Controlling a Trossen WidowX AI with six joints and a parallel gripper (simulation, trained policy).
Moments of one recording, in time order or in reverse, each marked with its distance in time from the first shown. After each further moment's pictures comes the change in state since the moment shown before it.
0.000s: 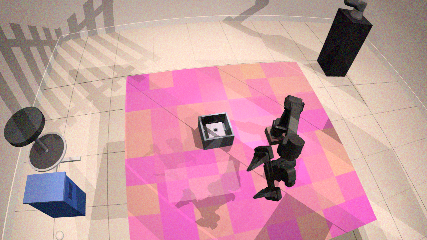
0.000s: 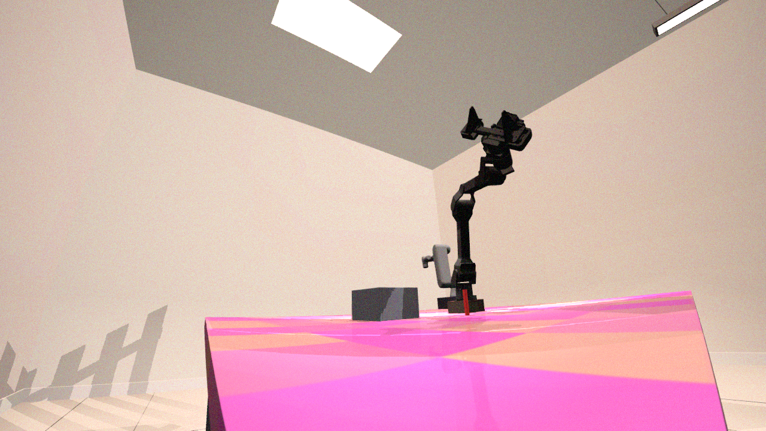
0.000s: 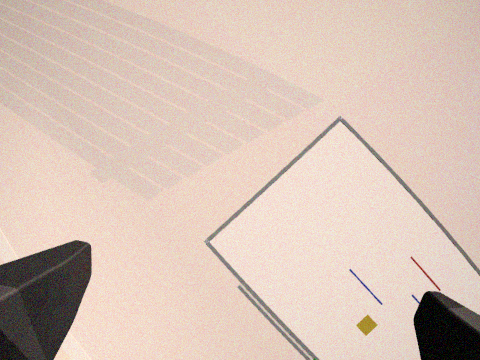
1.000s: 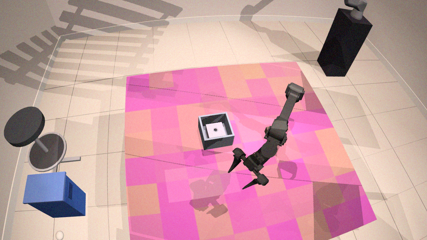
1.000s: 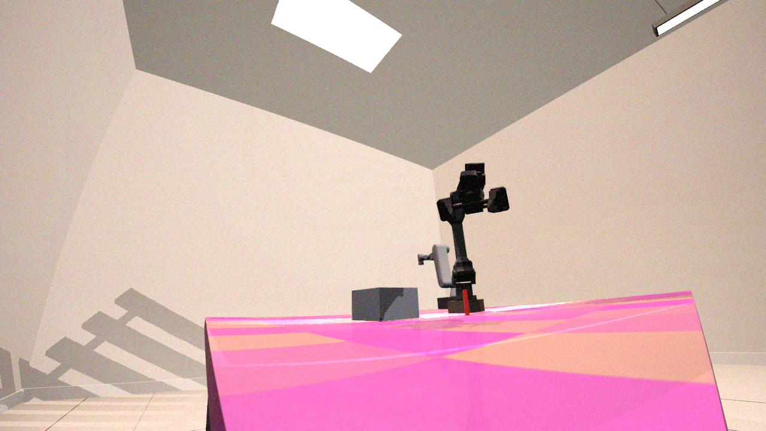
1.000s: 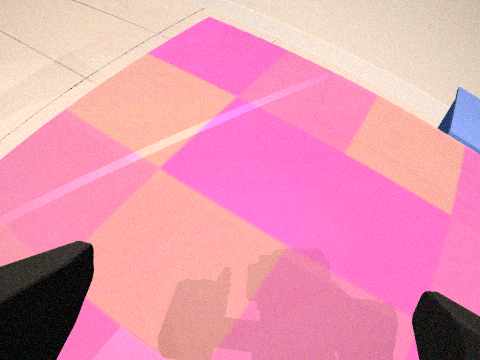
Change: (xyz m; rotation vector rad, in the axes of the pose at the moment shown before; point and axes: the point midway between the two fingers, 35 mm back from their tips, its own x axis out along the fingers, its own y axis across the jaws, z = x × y) arm -0.102 0.044 -0.204 0.622 0.781 0.335
